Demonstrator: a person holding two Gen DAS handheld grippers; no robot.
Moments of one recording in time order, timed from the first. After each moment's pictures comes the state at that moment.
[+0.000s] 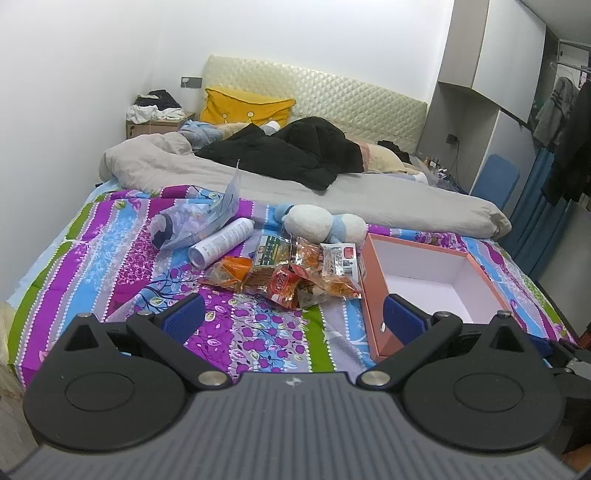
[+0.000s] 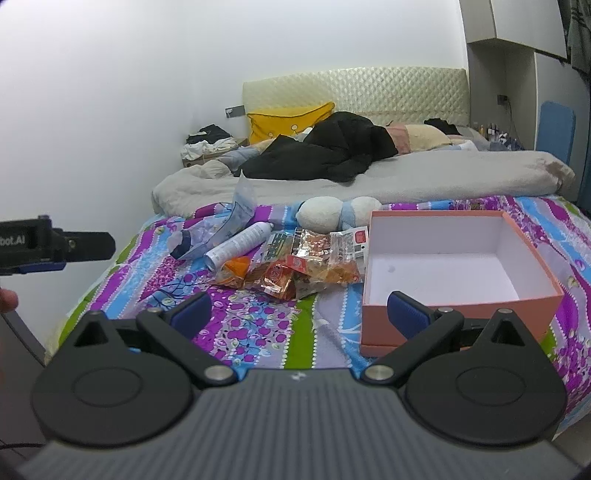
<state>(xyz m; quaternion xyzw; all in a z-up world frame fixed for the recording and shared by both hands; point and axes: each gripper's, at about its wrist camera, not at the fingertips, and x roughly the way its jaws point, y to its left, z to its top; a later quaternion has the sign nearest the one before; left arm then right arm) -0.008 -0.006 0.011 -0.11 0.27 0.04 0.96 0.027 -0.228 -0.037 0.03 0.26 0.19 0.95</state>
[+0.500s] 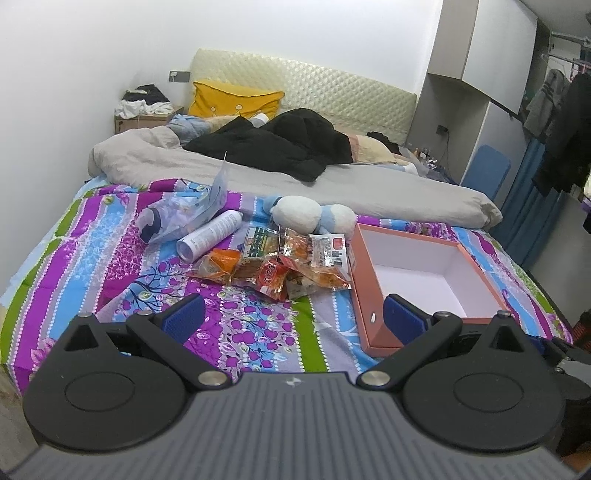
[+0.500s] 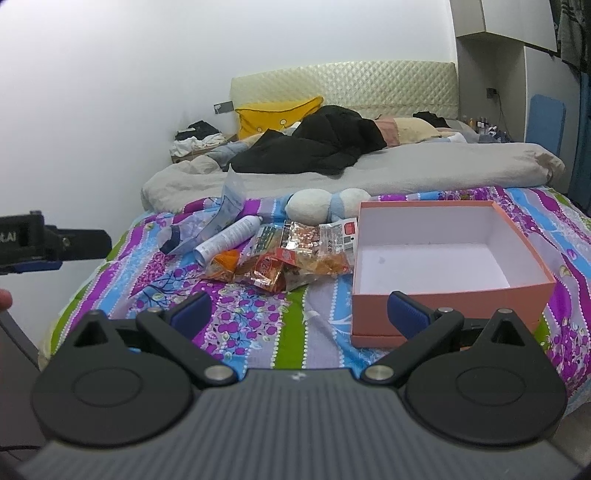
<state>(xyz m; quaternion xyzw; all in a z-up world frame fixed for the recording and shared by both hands) -0.006 -0.014 0.006 -0.10 0.28 0.03 0.95 0.022 -0.229 -0.044 0.03 0.27 0.17 0.95</state>
